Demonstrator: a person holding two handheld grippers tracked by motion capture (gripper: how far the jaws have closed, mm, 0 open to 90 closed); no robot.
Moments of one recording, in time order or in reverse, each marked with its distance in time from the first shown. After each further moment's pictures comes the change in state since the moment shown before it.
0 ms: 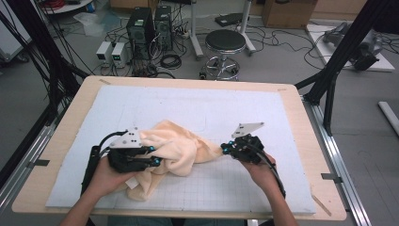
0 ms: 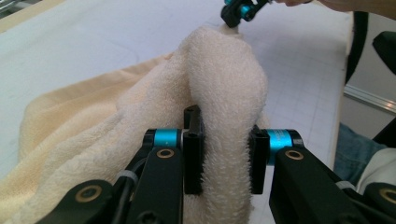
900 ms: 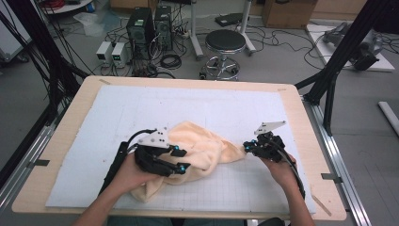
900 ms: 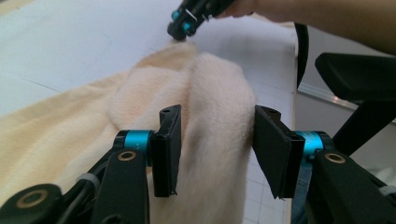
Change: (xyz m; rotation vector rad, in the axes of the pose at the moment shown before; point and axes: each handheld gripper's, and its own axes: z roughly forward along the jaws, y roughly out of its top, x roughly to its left) left arm -0.012 0.037 0.026 -0.027 -0.148 0.034; right arm -0.049 -0.041 -0.017 0.072 -0.077 0.075
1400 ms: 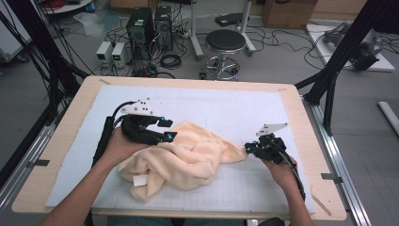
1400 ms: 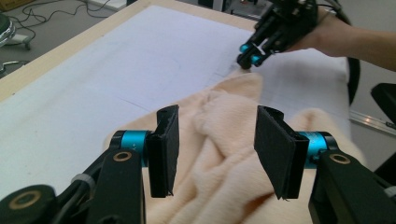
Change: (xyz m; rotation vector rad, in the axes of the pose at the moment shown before) left arm 0.074 0.014 -0.019 -0.043 0.107 -0.019; right arm -0.001 -0.008 0.001 -0.021 -0.001 0.027
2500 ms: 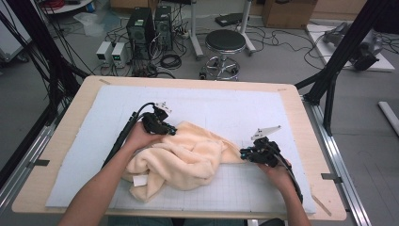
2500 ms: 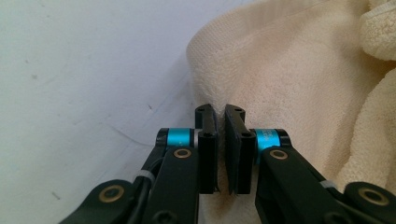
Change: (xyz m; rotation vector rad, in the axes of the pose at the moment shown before) left arm 0.079 -0.059 0.087 0.328 0.100 -0.146; right arm 0.003 -0.009 0.021 0.045 0.101 0.011
